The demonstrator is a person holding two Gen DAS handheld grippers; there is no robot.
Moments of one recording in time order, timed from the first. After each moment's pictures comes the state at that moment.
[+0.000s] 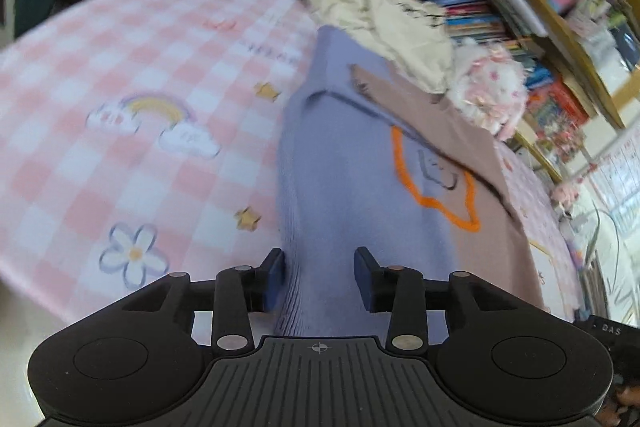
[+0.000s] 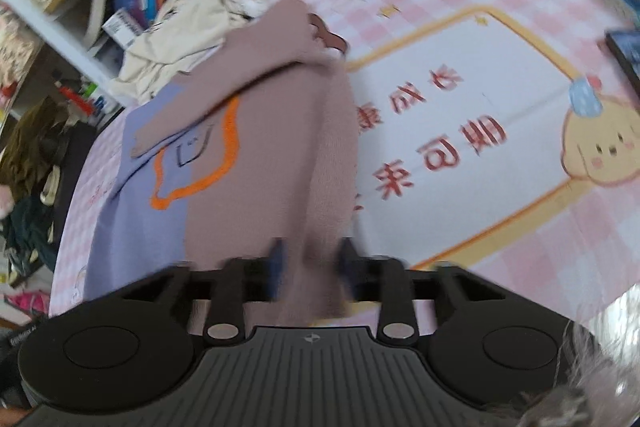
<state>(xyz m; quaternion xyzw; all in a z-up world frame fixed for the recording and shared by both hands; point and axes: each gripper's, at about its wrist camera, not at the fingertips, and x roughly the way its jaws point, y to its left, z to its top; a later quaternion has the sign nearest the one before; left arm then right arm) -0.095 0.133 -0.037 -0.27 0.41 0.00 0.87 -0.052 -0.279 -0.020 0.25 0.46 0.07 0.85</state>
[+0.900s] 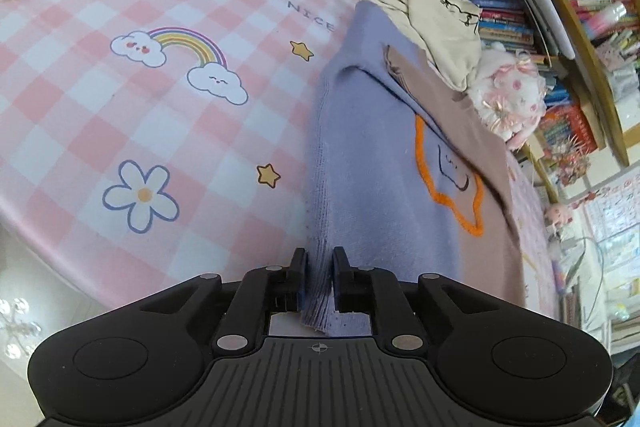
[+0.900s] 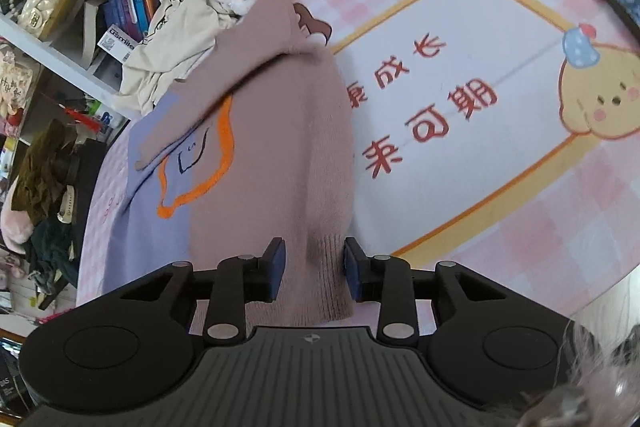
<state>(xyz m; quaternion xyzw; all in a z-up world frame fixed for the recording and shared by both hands) -0.099 0.148 -0.052 -0.35 0.43 0.00 0.83 -0.056 -0.290 -0.037 0.30 0.47 0.09 0.83</state>
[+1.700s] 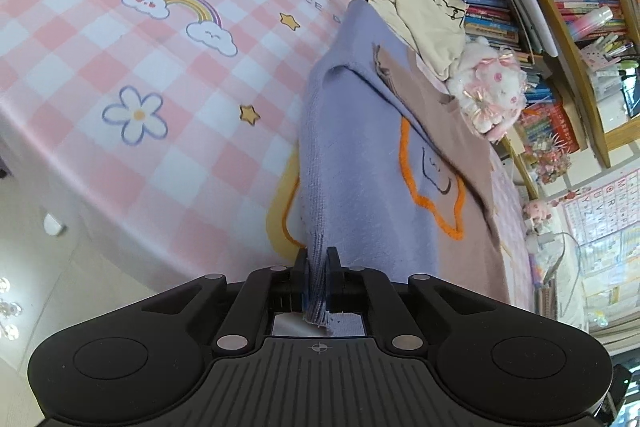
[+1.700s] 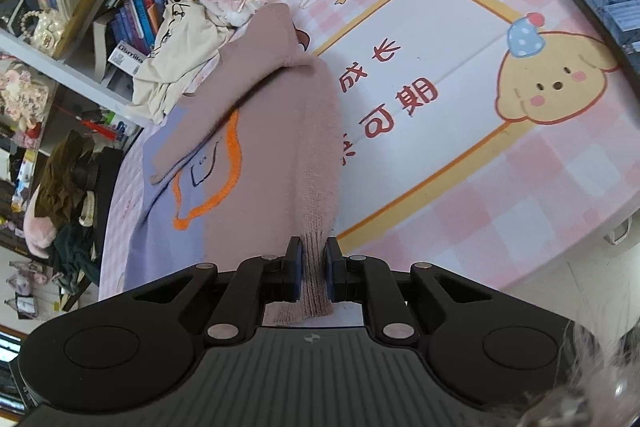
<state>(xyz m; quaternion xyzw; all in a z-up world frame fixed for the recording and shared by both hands) -0.136 0.131 -0.053 -0.39 0.42 -0.01 0.82 -0.091 -0.339 -0.027 0.33 0.46 0.11 0.82</state>
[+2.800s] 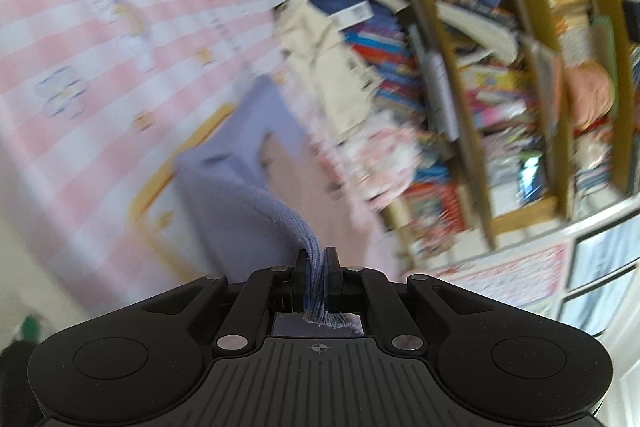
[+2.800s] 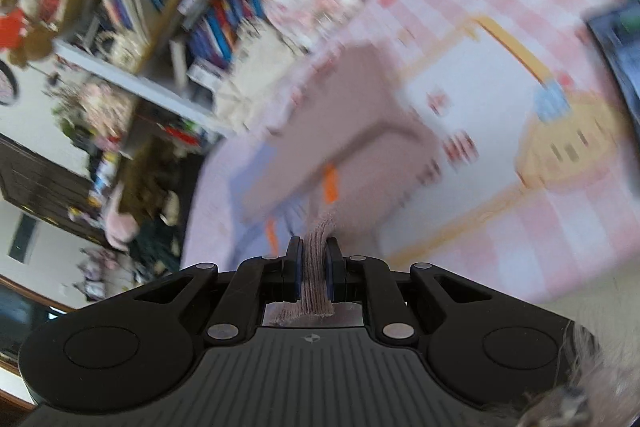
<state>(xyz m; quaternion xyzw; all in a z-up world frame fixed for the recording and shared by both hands) -0.152 0.115 -0.015 -0.53 0.27 -0.07 0.80 -0.080 -0.390 0.033 0.38 0.41 0.22 0.80</state>
